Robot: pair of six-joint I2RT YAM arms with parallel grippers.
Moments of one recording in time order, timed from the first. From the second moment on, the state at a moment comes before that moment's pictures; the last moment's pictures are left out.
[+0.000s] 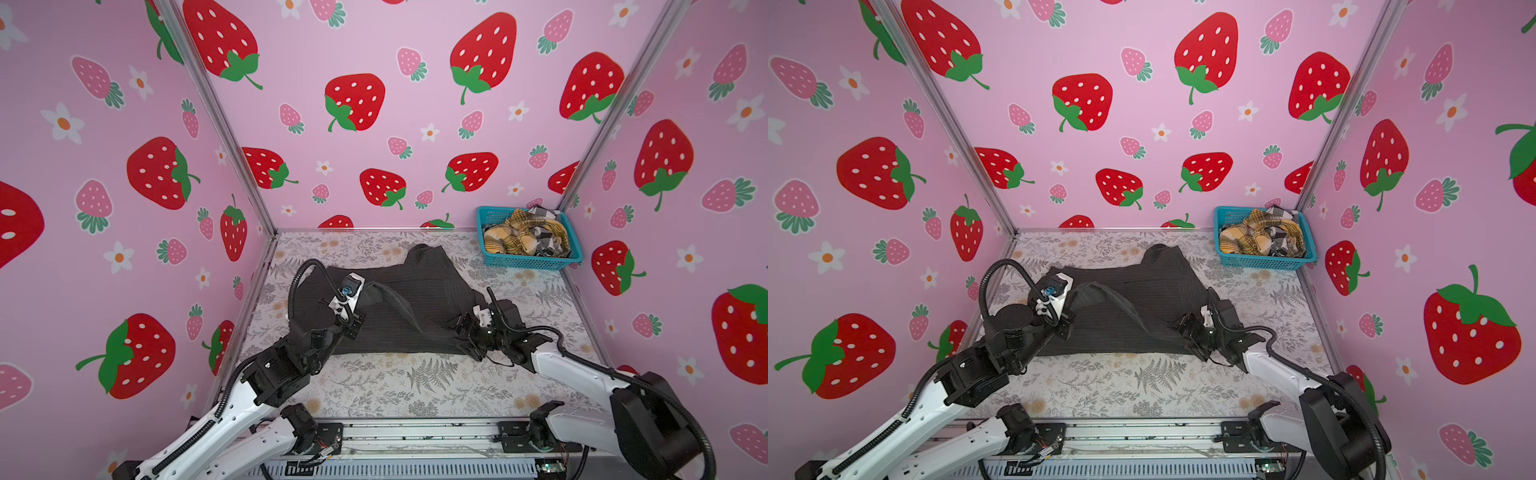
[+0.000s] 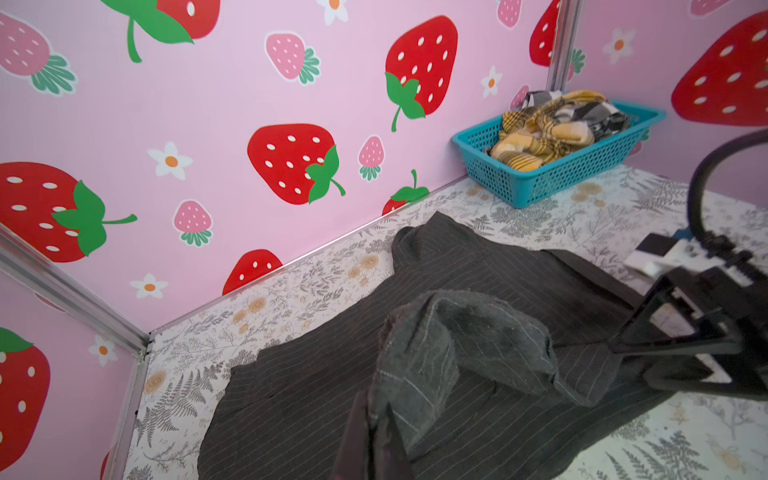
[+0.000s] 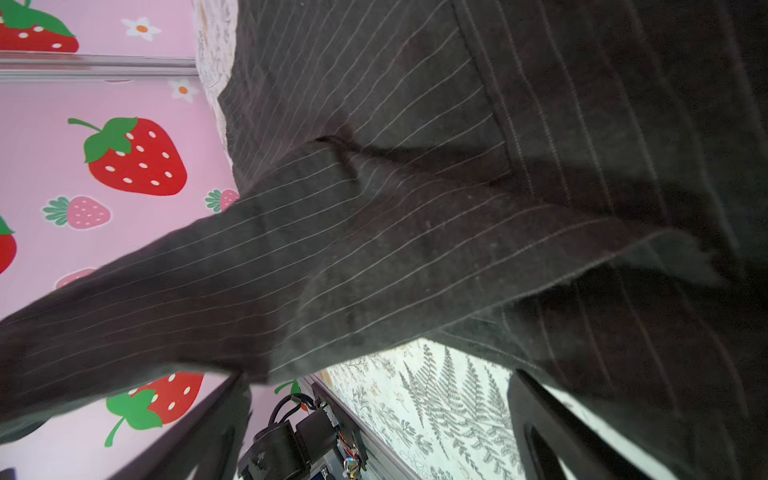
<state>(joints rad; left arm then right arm) -0.78 0.73 0.85 -0.38 -0.40 0.15 0.55 1.25 0.47 0.02 -0.52 1.16</state>
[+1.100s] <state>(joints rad) -0.48 0.68 0.63 -0.17 -0.34 0.16 0.46 1.52 0.56 0.25 -0.46 1.19</state>
